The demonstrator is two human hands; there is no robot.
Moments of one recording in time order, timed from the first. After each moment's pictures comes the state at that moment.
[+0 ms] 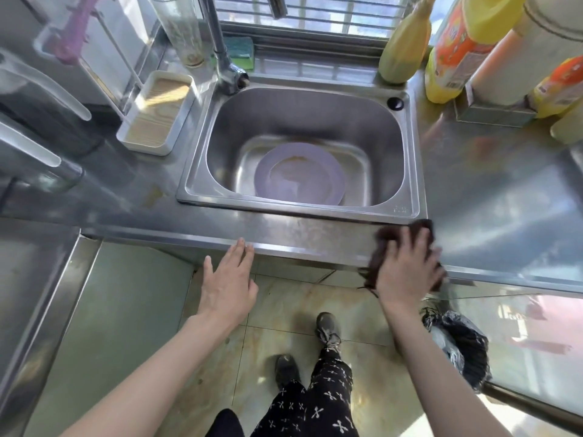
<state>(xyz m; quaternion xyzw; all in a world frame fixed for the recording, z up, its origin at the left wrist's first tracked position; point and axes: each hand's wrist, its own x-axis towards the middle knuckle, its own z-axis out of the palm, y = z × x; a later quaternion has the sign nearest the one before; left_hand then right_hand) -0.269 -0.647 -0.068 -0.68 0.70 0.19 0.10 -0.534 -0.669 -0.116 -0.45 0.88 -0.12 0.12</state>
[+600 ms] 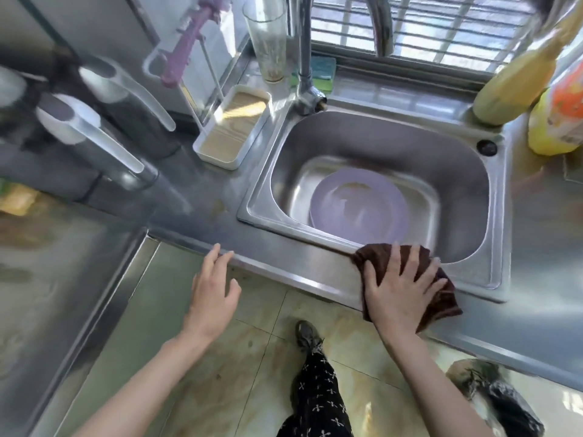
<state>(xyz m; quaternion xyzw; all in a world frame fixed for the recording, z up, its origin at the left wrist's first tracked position) -0.186 -0.663 -0.056 -0.80 0.52 0.27 -0.13 -0.444 -0.726 -0.115 -0.63 0.77 -0.04 0.11</state>
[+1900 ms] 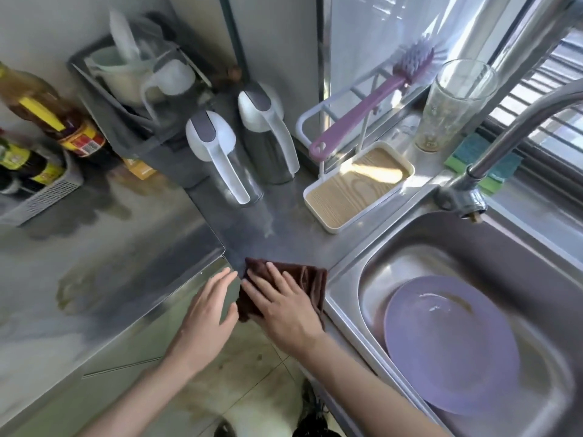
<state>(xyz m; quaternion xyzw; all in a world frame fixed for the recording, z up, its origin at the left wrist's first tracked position) -0.111 -0.684 -0.047 -0.89 0.36 0.21 -0.19 -0.203 -0.798 -0.125 -0.98 0.11 -0.07 0.14</state>
